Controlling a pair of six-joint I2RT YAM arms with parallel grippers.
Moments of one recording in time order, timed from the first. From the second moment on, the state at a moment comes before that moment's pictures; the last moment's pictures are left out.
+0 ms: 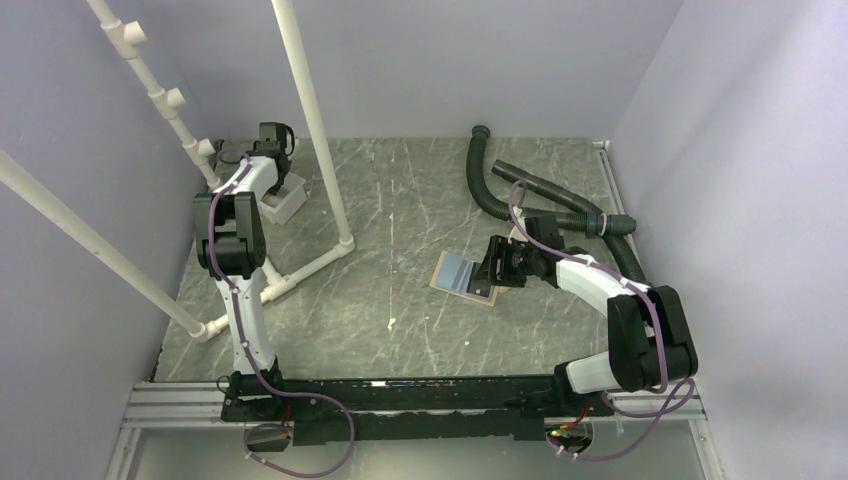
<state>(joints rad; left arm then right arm) 0.04 2.23 1.77 -0.42 -0.48 0.48 0.22 1.40 0.66 -0.21 -0.47 0.40</state>
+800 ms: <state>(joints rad) 0.01 2.16 1.73 -0.43 -0.49 0.45 0.22 1.40 0.66 -0.21 -0.48 0.40</state>
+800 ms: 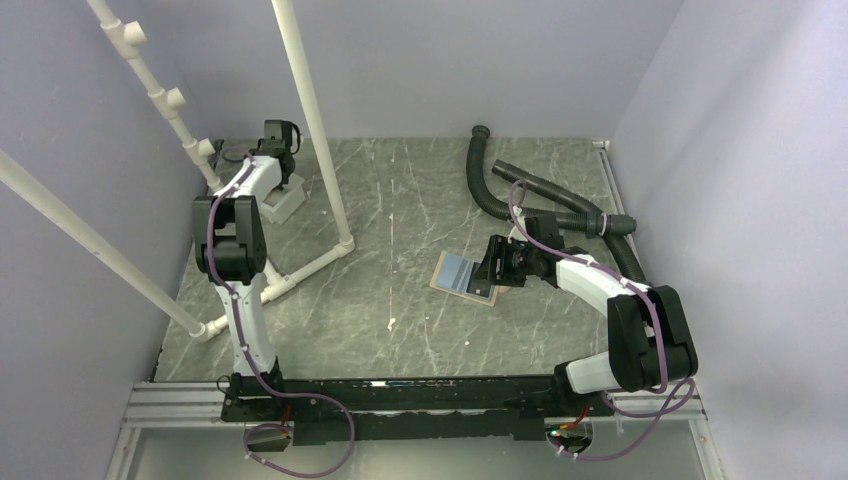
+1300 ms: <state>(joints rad) -0.02 1.97 1.67 -0.55 -0.47 0.26 0.22 1.40 0.66 -0.21 -0.48 0.40</state>
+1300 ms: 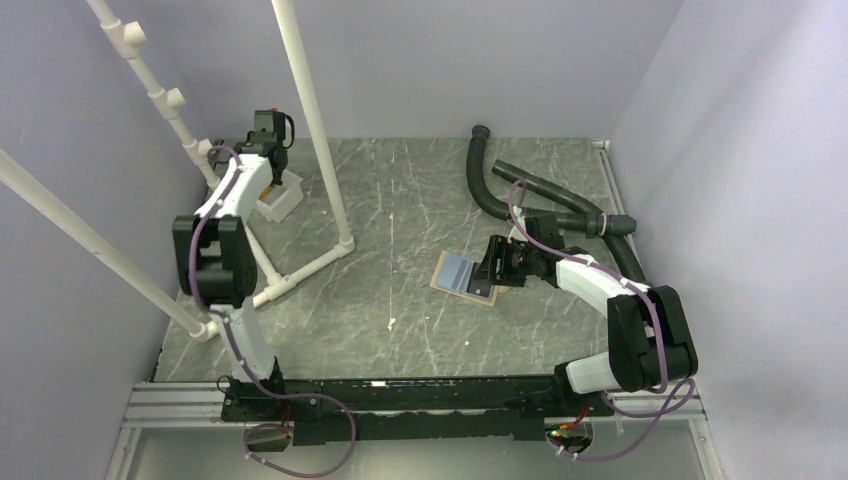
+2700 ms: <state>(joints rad) -0.51 1.08 0.52 0.73 0.86 -0.97 0.50 1.18 0.57 0.77 -0.93 1.12</state>
